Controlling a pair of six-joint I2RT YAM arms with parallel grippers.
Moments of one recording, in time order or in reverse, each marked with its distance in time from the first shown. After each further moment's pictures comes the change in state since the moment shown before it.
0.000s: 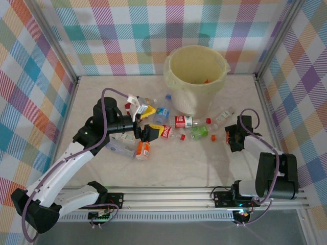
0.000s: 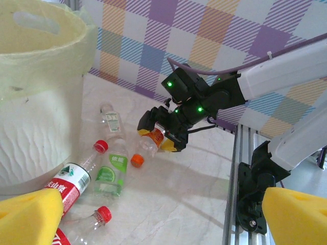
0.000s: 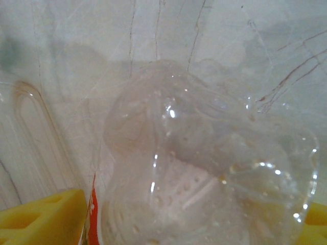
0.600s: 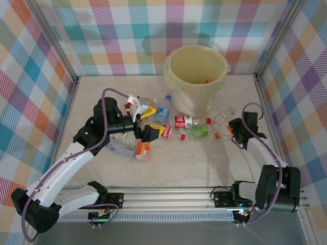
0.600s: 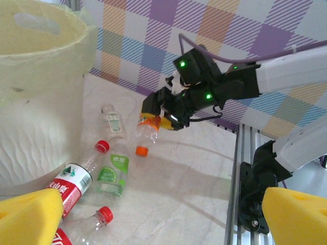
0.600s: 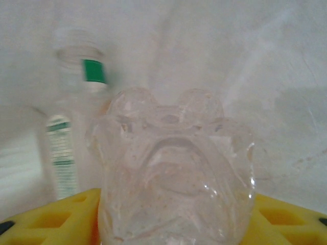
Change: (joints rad) left arm -0.006 0.000 0.000 0.002 -0.015 0.007; right arm -0.020 -0.144 0.044 0.039 0.039 -0.219
